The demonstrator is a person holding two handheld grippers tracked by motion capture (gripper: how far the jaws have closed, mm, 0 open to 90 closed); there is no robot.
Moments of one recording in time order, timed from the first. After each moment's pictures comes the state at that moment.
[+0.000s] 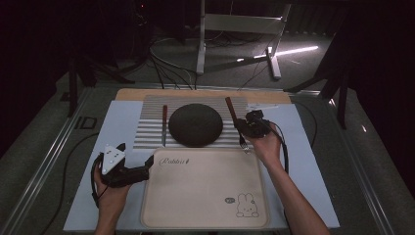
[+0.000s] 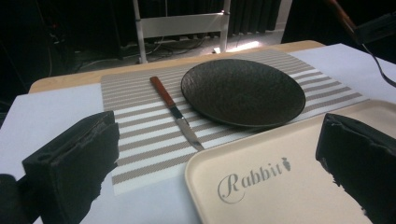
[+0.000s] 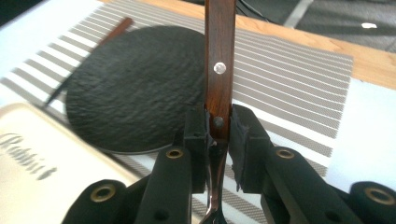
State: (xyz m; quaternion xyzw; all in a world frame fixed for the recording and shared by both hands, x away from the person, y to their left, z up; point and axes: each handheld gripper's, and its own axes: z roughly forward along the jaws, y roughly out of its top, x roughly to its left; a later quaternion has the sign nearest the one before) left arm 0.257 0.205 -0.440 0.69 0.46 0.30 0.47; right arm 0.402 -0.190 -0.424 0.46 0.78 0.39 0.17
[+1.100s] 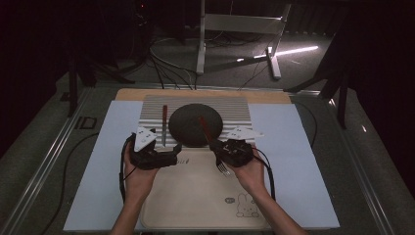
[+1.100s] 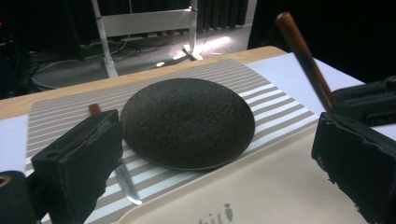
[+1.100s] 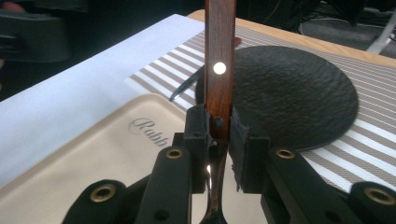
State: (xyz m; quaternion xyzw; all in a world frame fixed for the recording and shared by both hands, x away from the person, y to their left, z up) left arm 0.293 0.134 -0.410 0.72 0.44 0.25 0.48; right arm 0.318 -0.132 -0.425 0.37 0.79 0.48 0.14
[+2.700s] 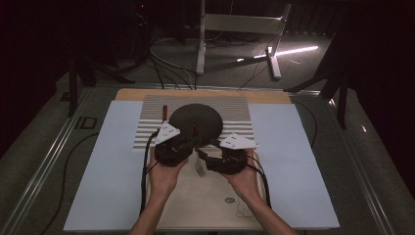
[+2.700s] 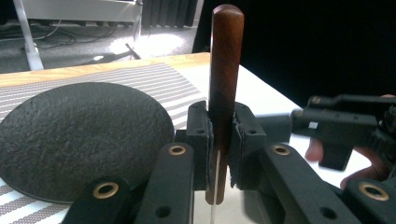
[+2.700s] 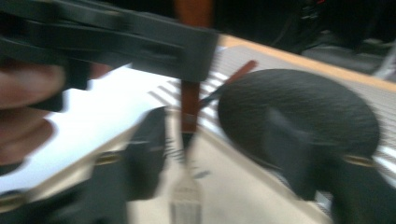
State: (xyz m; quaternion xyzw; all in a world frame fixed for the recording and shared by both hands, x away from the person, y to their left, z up) left arm 0.303 0.090 -0.406 0.72 0.42 0.14 0.54; right arm 0.300 -0.119 -0.429 0.35 0.77 0.51 0.17
